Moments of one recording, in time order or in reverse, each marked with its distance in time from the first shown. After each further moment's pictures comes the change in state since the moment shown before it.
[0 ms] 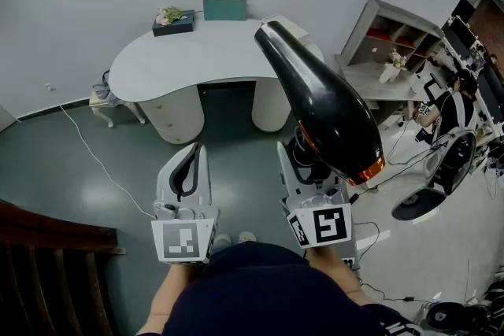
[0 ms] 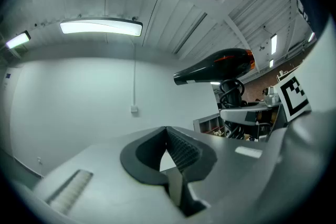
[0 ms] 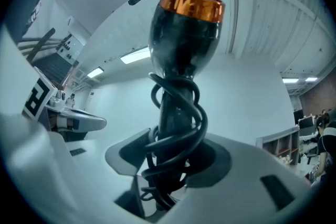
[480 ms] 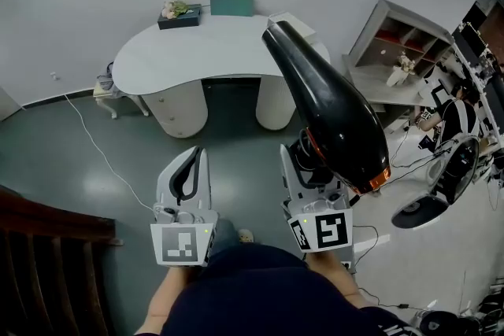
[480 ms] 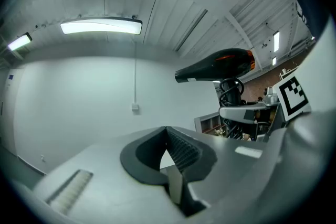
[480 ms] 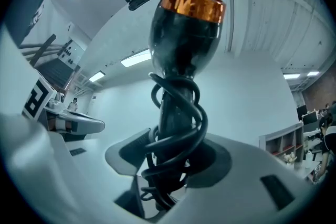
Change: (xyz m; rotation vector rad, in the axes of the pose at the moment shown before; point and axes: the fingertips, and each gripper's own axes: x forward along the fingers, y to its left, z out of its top) left arm 0.006 -0.012 -0.002 0.034 -0.012 0.022; right arm -0.002 -0.019 -0.006 0.030 -0.021 0.024
